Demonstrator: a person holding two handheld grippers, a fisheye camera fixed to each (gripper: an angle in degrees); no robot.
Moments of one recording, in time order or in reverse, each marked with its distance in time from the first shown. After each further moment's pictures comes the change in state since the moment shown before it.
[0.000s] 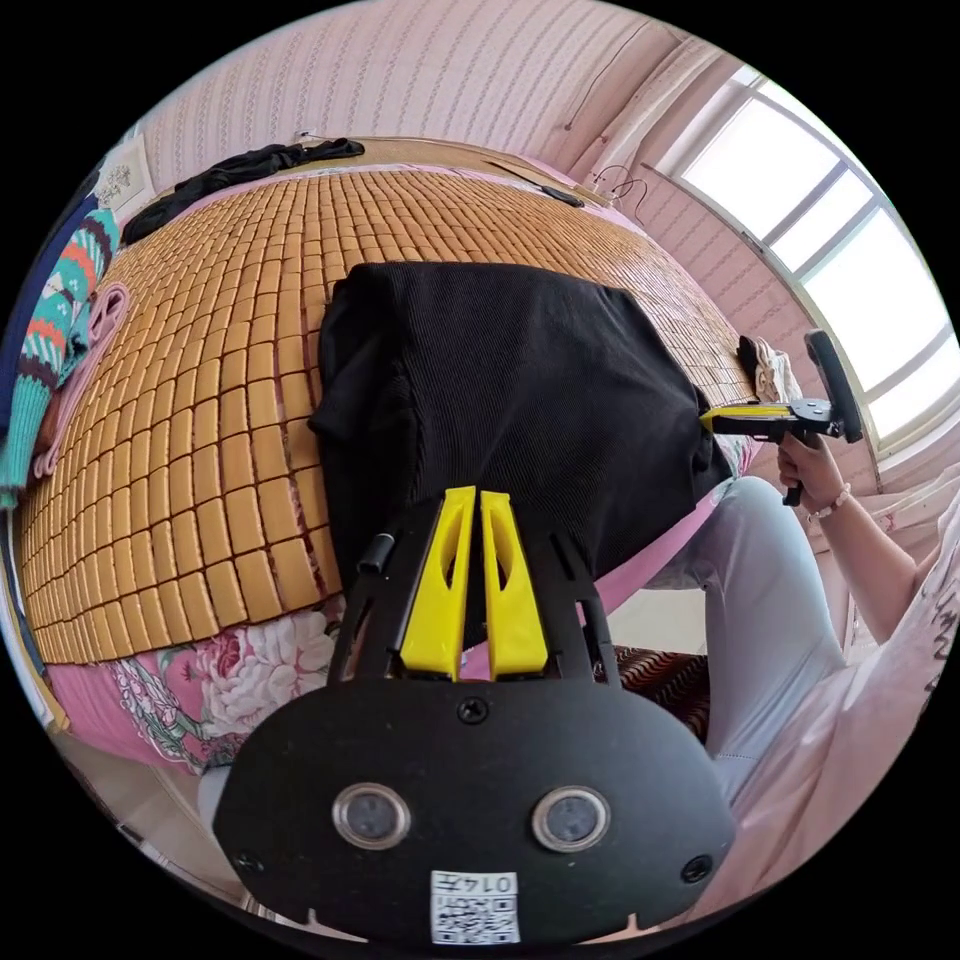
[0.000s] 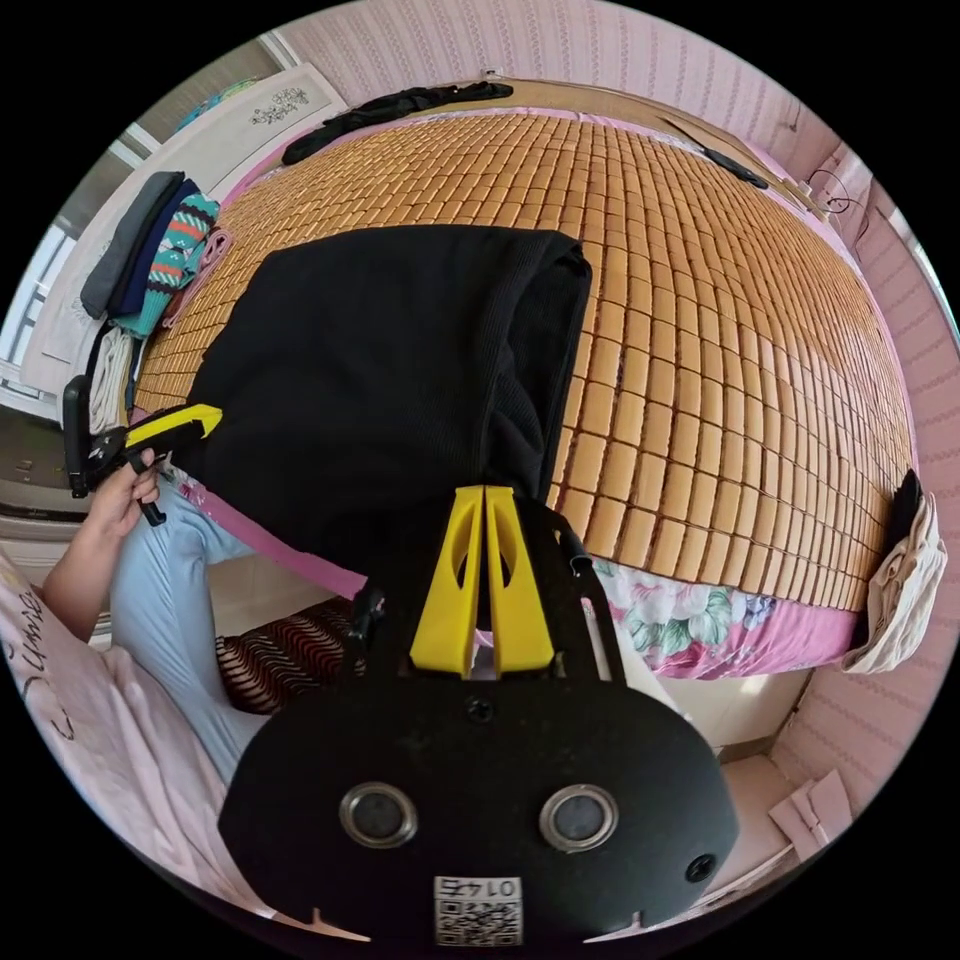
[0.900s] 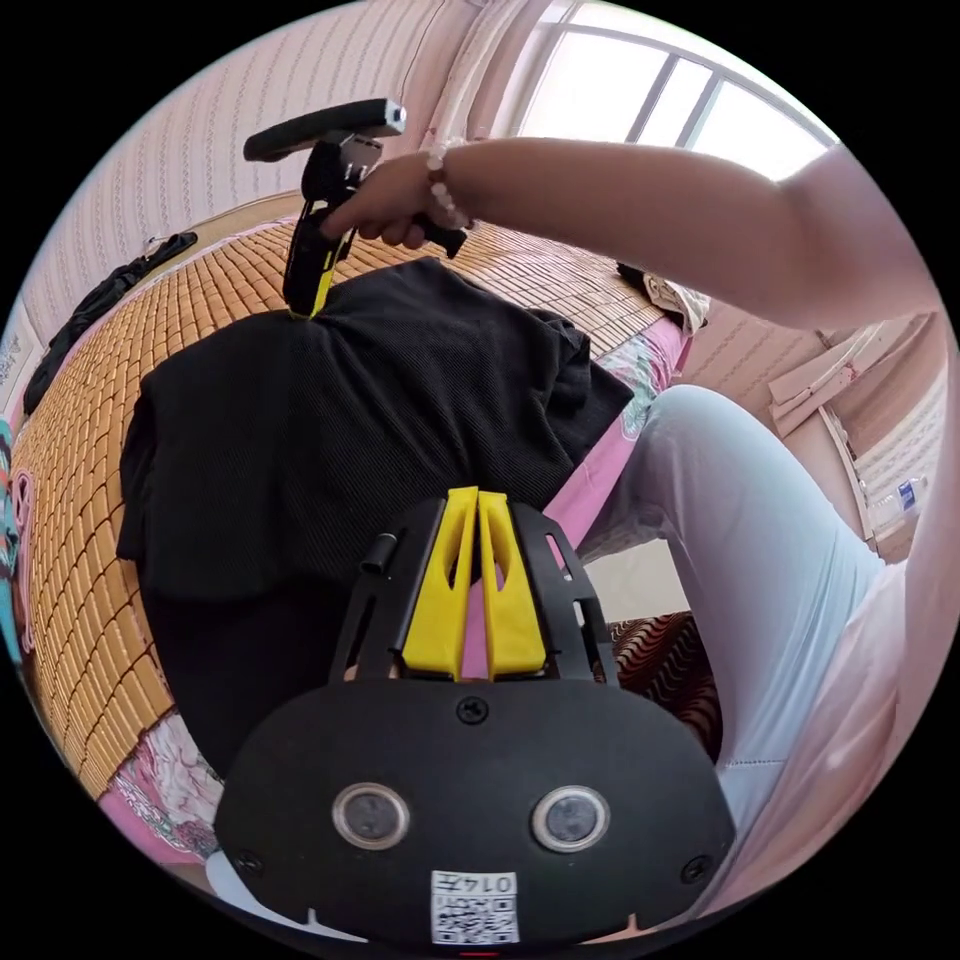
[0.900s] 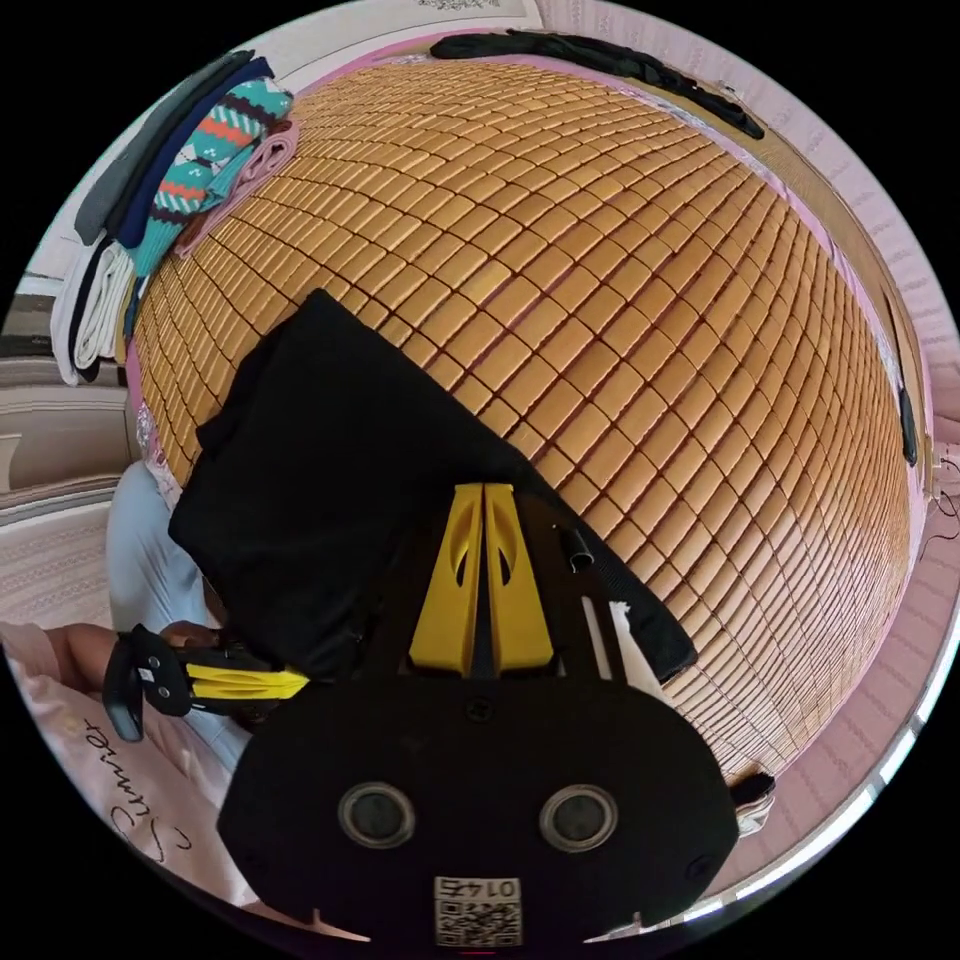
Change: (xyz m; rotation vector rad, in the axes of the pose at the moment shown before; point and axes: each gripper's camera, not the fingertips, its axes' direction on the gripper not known) left arm 0.151 0.034 0.051 0.042 0.071 0.384; right arm -0.101 -0.240 0.037 -0.221 0.034 -0.431
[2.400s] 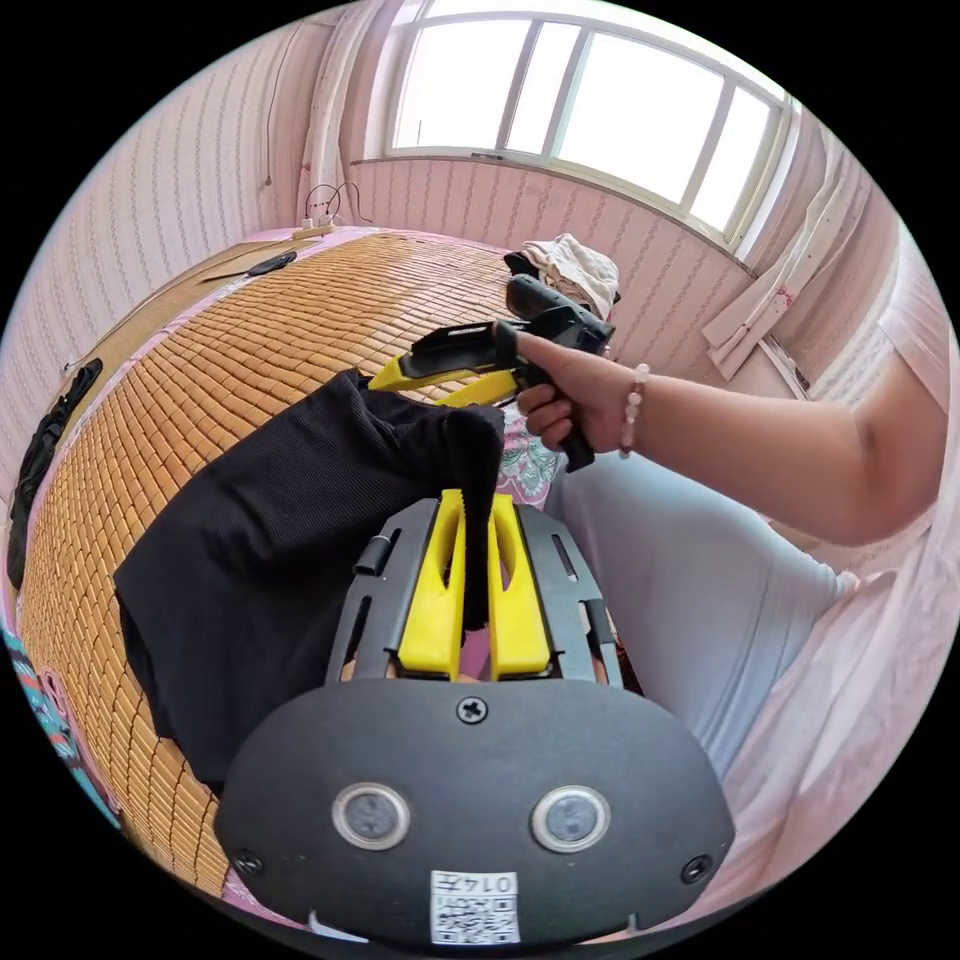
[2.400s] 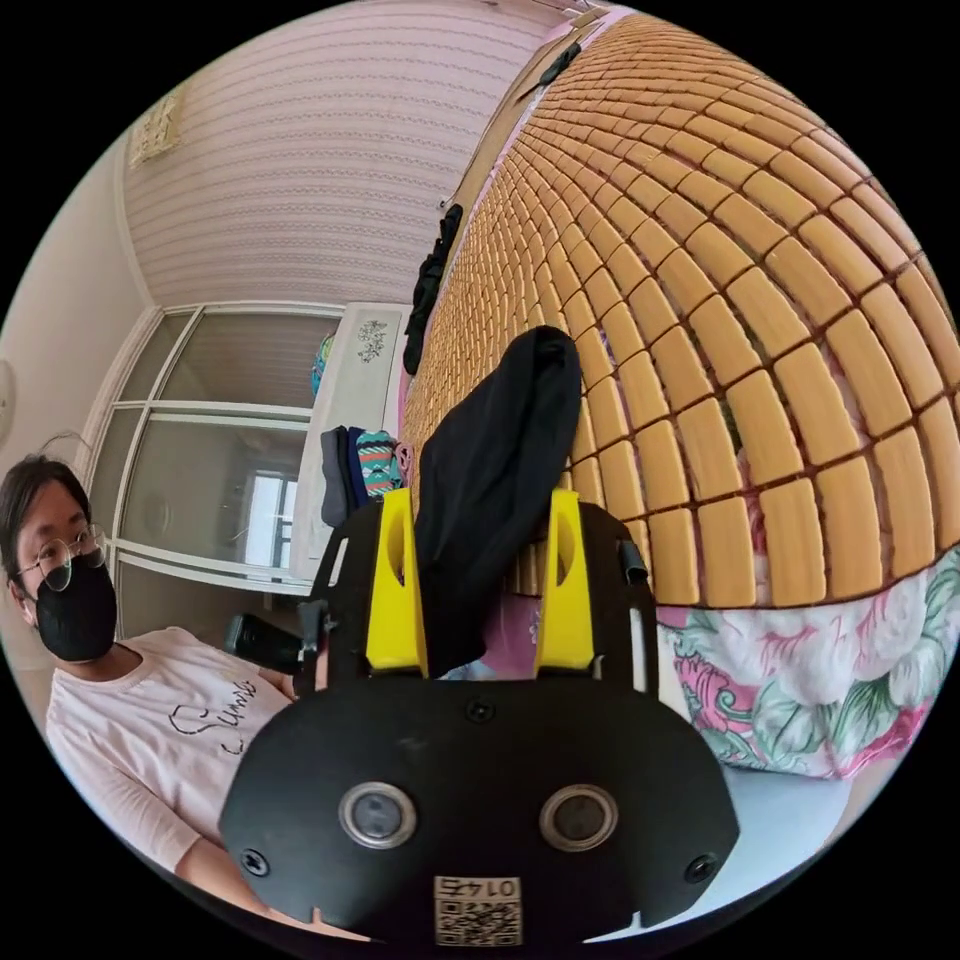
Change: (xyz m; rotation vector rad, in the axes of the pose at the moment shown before) left arm 0.090 -0.088 -0.004 -0.001 0.086 0.279; right arm 0.164 0.376 0.146 0.728 -0.967 0.704
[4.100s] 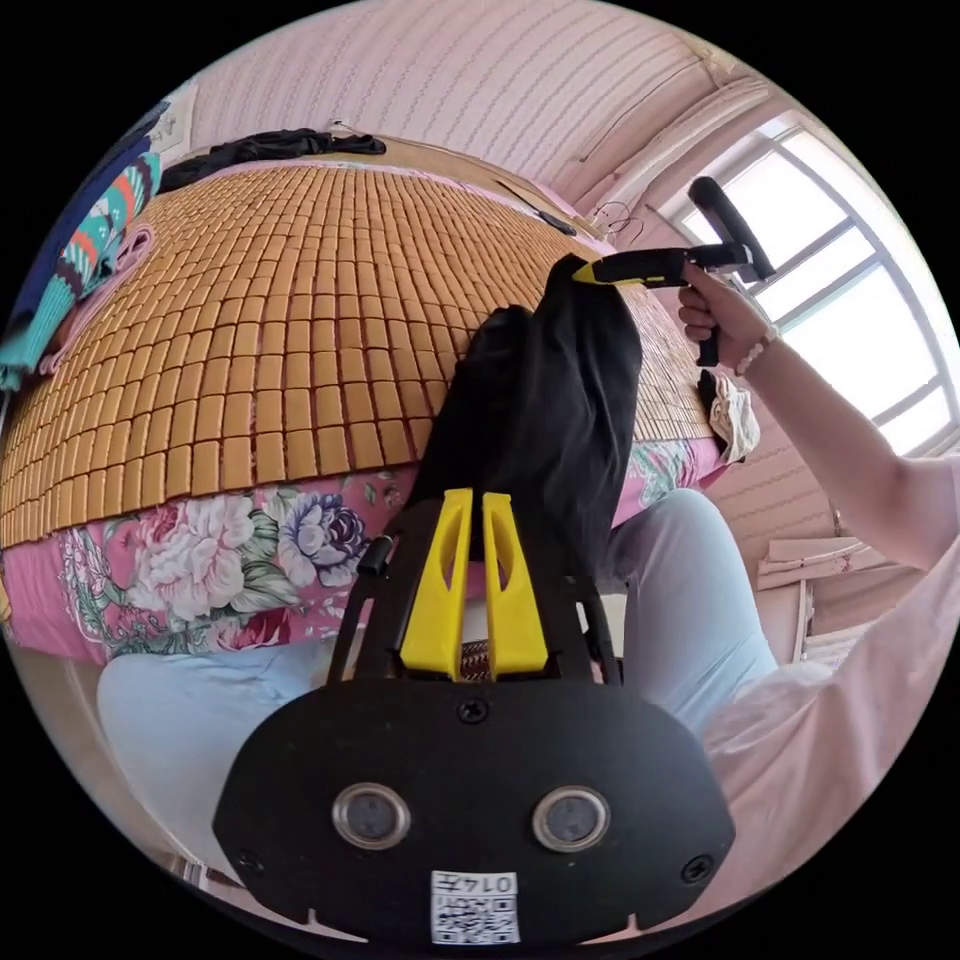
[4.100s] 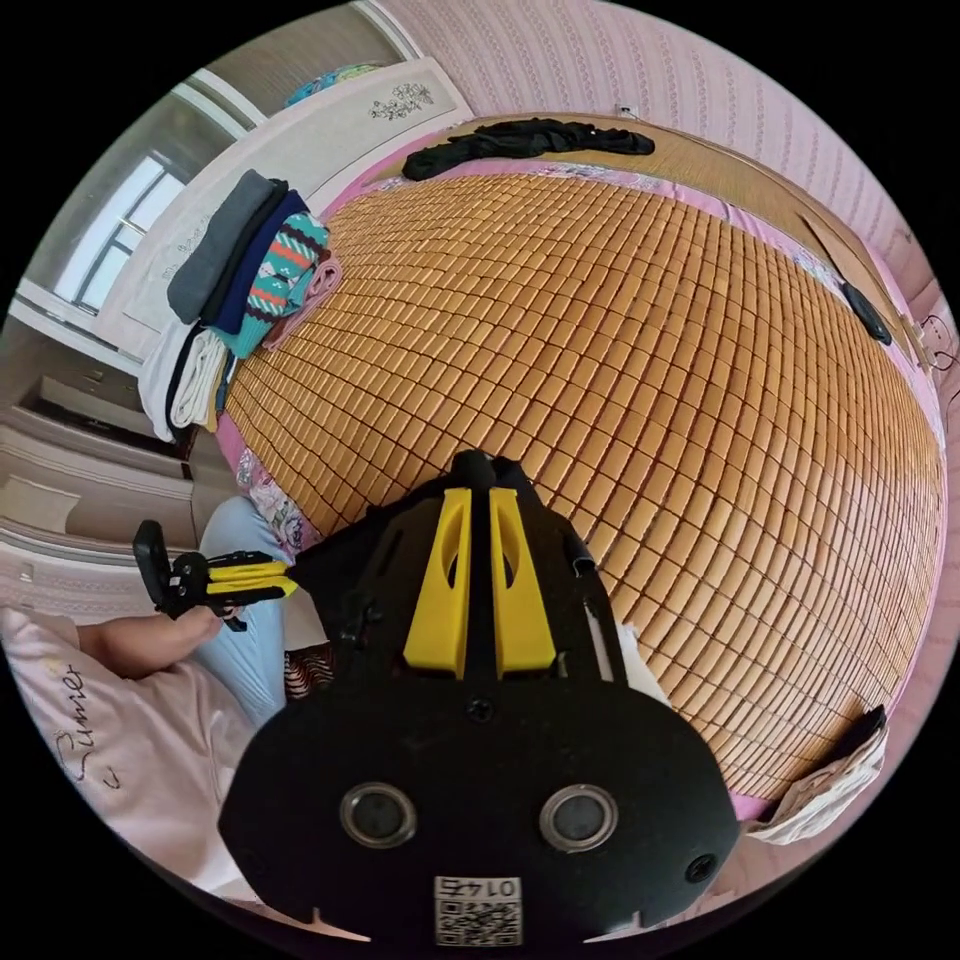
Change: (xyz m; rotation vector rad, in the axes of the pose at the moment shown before) left arm -0.105 0.155 -0.074 0.026 0.202 -1.039; right arm -0.348 -0.094 0.167 -0.252 0.417 -0.567
